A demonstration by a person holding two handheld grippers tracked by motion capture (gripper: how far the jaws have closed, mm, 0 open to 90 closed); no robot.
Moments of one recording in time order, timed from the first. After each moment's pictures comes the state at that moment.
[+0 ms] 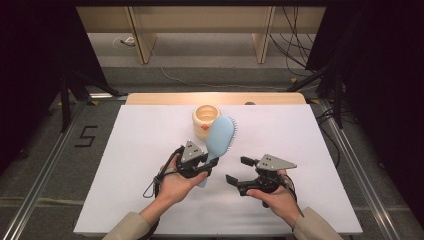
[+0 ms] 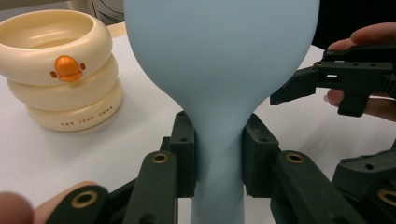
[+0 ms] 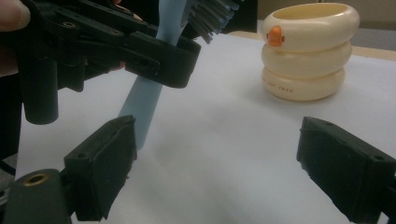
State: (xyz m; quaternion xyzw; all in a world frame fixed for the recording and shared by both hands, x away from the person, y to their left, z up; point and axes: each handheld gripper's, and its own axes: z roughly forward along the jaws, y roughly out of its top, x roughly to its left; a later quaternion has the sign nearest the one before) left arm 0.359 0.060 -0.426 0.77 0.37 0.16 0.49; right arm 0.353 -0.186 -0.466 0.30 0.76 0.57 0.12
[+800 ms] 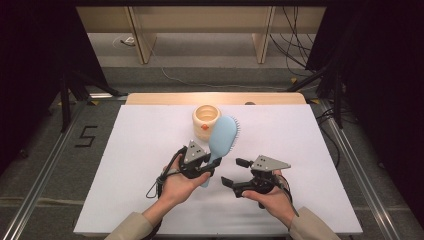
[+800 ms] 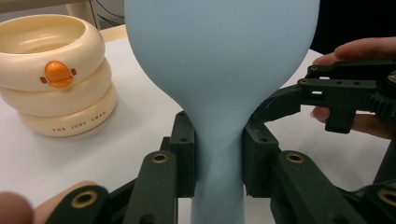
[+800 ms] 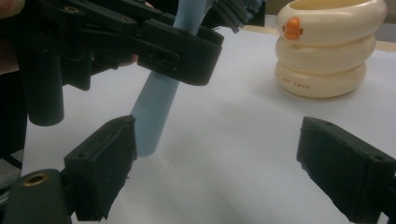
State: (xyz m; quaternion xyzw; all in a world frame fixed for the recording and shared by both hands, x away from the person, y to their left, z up) left arm 0.357 0.053 -0.426 0.76 0.37 0.16 0.50; right arm 0.353 -0.174 -0.470 0.29 0.76 0.57 0.10
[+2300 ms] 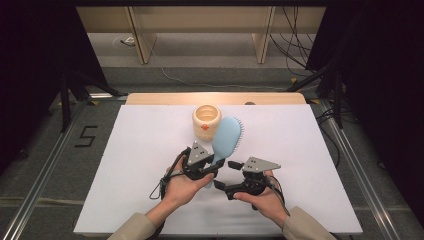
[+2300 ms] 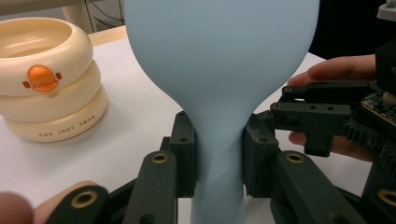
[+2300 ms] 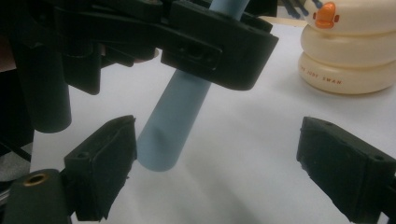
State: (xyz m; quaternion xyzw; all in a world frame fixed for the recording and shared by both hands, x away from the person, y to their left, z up) left arm 0.355 0.045 -0.427 0.77 0.37 0.16 0.50; right arm 0.353 -0.154 -0.476 0.28 0.77 0.56 0.09
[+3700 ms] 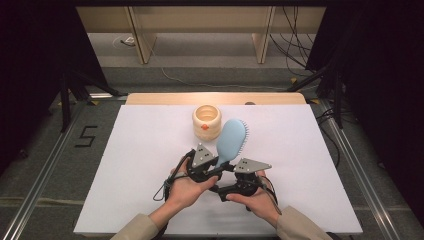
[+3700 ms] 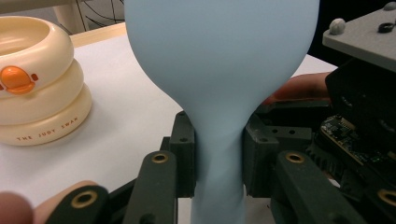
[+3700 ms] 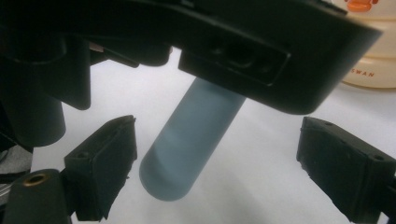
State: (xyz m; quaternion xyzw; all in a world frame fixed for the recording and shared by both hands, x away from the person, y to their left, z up) left arm 0.350 0.035 -0.428 0.77 0.36 0.16 0.51; right arm 0.355 -0.136 -0.484 0.28 0.78 0.55 0.07
